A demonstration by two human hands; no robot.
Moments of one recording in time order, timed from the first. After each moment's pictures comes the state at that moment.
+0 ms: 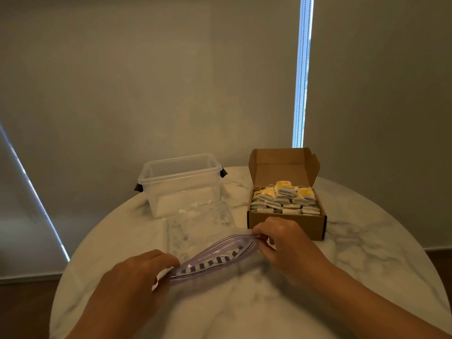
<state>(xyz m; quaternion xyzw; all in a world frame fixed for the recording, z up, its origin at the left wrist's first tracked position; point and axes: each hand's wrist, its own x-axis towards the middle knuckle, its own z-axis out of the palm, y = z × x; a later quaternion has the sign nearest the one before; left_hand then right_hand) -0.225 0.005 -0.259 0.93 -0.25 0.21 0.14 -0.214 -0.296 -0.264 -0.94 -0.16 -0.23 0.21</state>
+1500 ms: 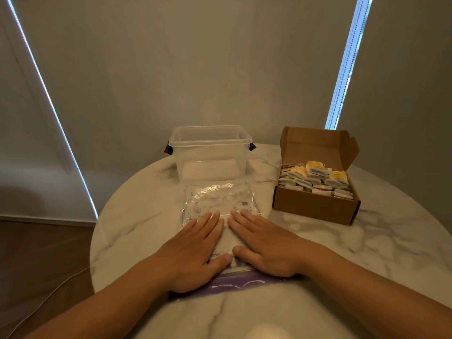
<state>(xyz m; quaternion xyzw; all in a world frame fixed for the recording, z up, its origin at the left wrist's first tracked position) -0.220 -0.026 -0.292 0.96 -0.27 -0.05 0.00 -0.202 -0.241 -0.288 -0.95 -0.32 0.07 0.01</state>
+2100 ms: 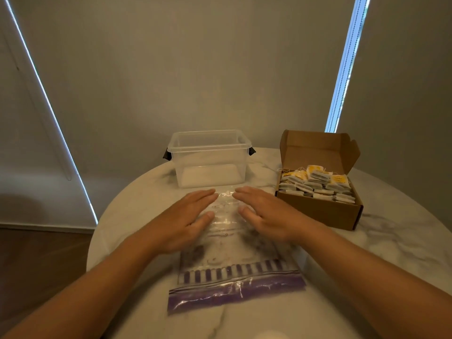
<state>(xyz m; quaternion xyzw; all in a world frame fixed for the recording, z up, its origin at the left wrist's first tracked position) -0.171 -0.005 -0.264 0.94 -0.27 0.05 0.22 -0.162 -0.245 -0.255 -0.95 -0.26 -0.01 0.18</state>
